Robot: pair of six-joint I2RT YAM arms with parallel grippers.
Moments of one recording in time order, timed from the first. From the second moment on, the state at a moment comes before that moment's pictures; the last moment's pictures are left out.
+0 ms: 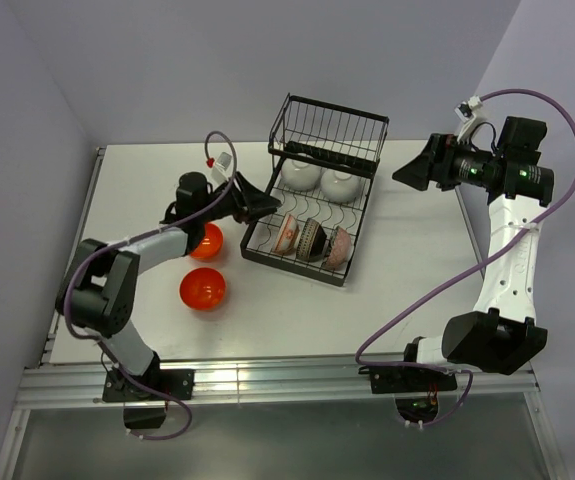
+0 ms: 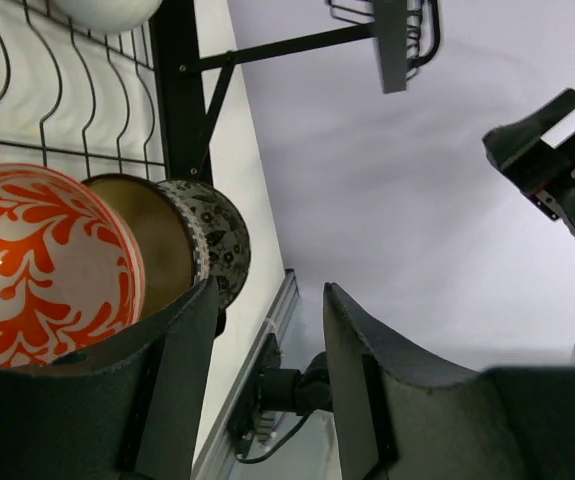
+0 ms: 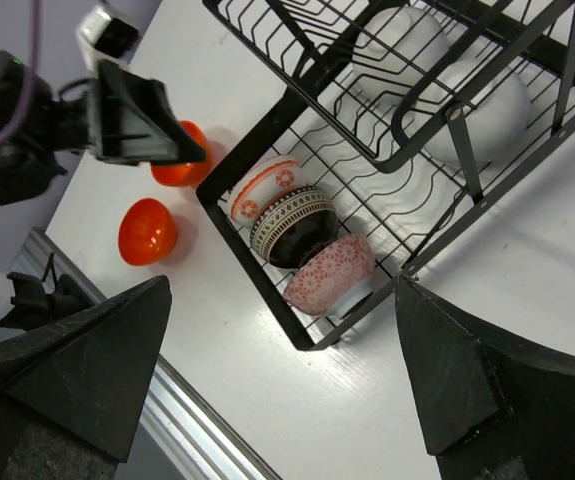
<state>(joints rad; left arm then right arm) -0.39 1.72 0.92 0.65 0.72 -1.19 -0.33 1.36 1.64 -0.97 -0.99 -0.08</state>
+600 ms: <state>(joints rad) -0.32 1.38 1.16 -0.96 0.61 0.71 -0.29 1.36 1.69 -1.10 -0.89 -0.21</state>
